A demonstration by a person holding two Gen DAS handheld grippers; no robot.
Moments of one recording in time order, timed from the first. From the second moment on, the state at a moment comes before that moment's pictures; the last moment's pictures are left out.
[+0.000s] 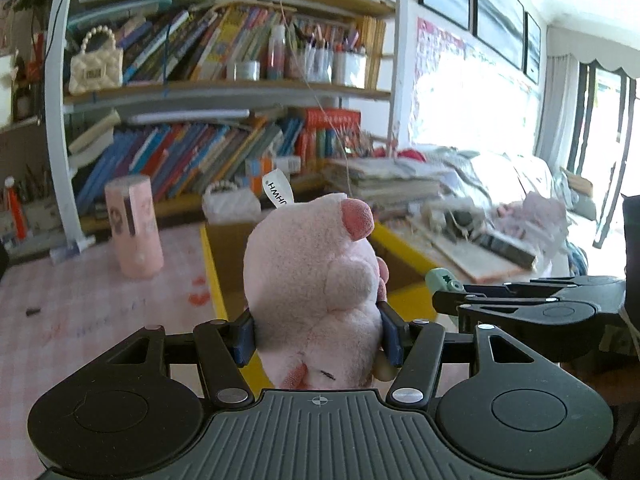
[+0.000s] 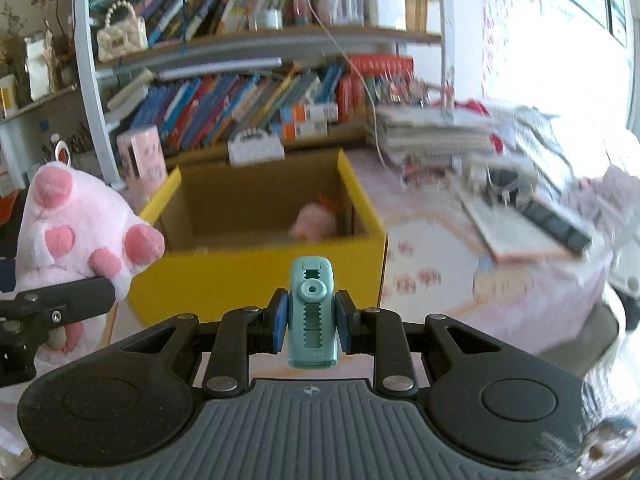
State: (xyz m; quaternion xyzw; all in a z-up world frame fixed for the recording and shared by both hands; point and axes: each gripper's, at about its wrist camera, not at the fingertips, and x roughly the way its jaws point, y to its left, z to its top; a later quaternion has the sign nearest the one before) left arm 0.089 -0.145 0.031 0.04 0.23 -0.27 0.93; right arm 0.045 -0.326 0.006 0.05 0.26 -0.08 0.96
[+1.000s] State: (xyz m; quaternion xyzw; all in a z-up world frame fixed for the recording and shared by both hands) left arm 0.206 -0.209 -0.027 0.09 0.33 -0.16 0.93; right arm 0.200 -0.355 -0.015 -0.03 0.29 0.06 0.96
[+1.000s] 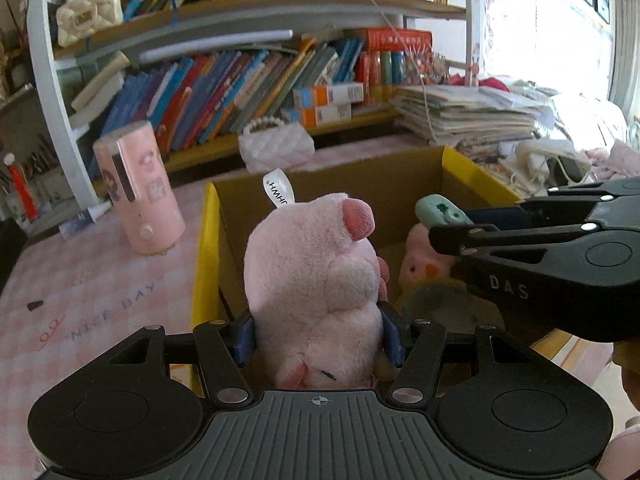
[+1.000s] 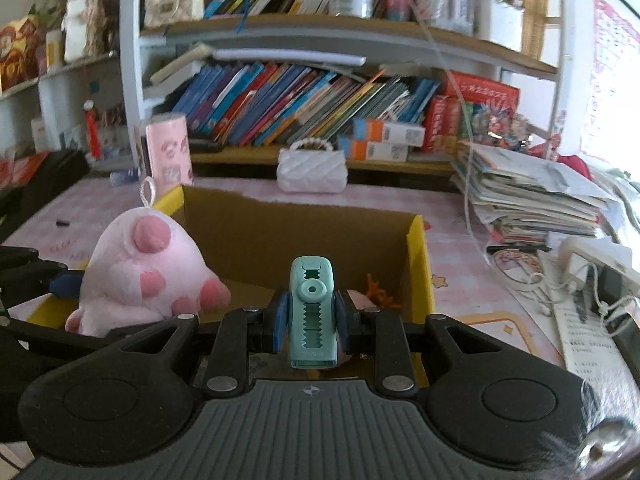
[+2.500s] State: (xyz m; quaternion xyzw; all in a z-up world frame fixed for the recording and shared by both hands) left arm 0.128 -0.133 0.008 0.01 0.27 0.01 0.96; right arm 0.212 -0.346 -0.031 -0.02 0.37 0.08 0.92
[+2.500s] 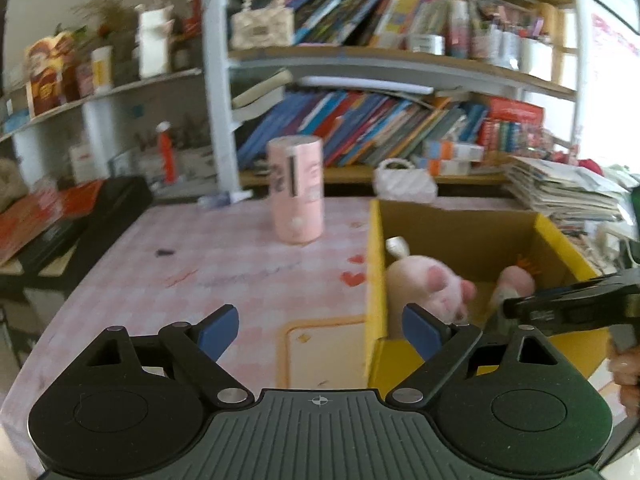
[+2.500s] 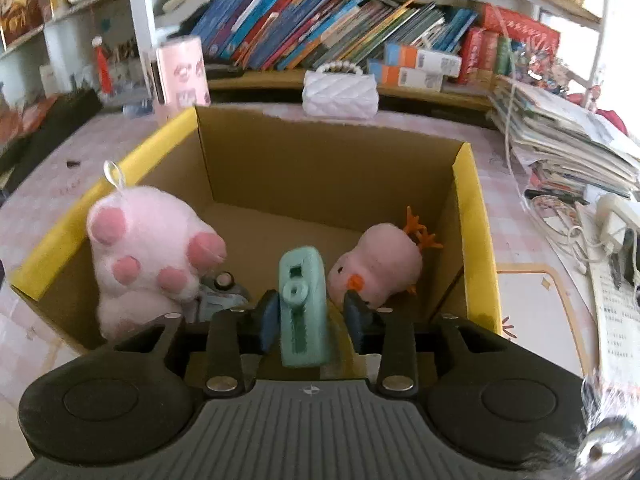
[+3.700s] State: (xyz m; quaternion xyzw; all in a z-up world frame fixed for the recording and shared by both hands) left arm -0.004 -0.070 -0.009 0.05 0.30 0.02 0.95; right arm 0.006 -0.237 -0.020 0.01 0.33 -0.02 0.94
